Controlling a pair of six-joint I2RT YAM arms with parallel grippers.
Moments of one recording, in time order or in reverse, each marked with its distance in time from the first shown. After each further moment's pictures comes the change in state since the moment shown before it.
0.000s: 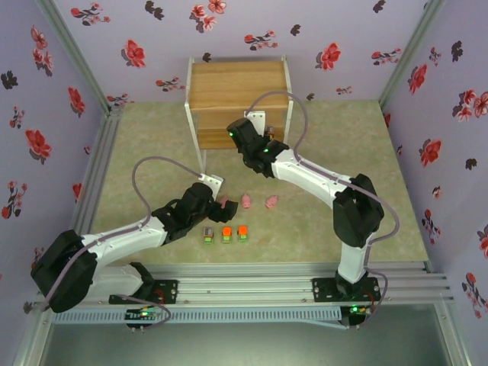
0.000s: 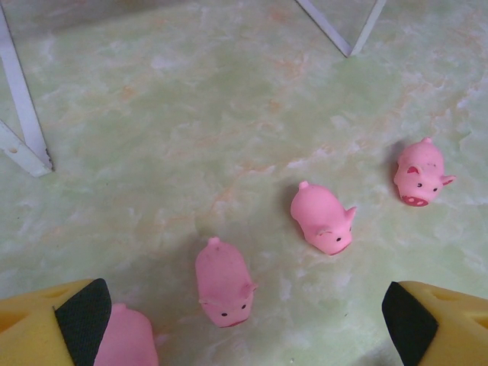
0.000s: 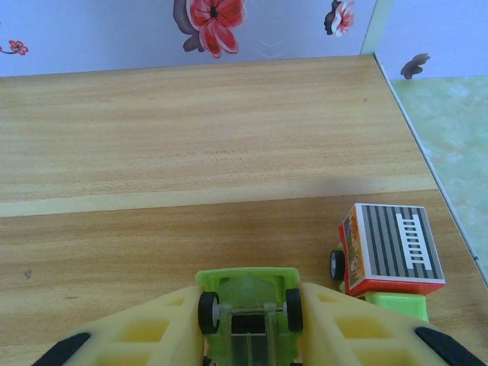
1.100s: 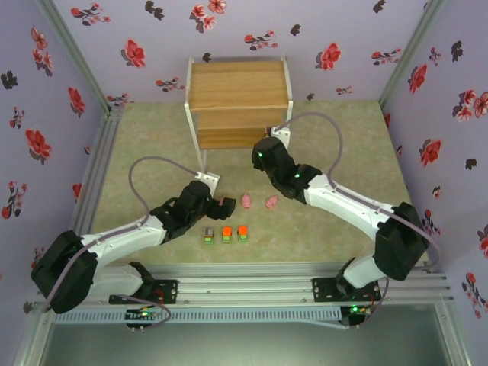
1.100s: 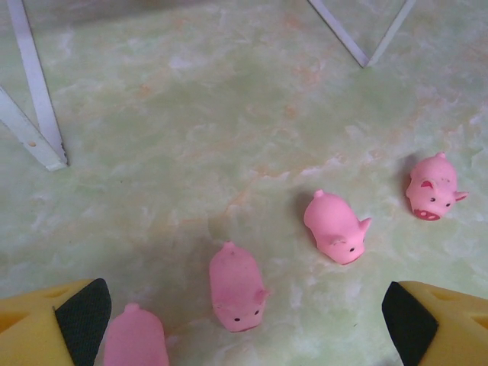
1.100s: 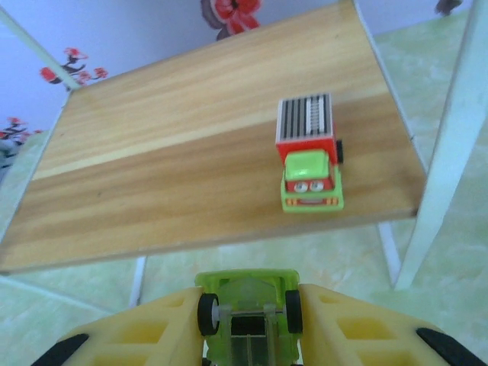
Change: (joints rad) left arm 0.036 -0.001 0.000 0.002 0.014 -0.037; right arm -0.003 -0.383 -0.437 0.180 -0.198 0.167
